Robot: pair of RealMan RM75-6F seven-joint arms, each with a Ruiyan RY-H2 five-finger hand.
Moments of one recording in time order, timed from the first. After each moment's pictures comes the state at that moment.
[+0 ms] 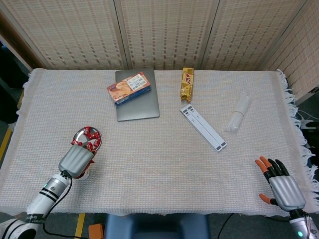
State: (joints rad) left arm -0.68 -1.18 0.12 -1.78 1.22 1.16 0.68; right arm 0.07 -1.09 -0.08 -1.63 -1.57 1.35 -0.11
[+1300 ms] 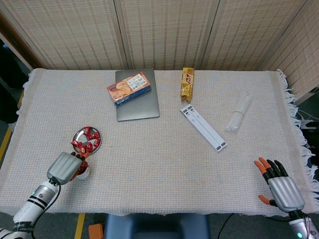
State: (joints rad) left arm -0.56 -1.13 0.10 -1.76 1.29 1.10 0.62; right arm 0.07 -1.09 -0.08 -1.63 -1.58 1.35 -0.12
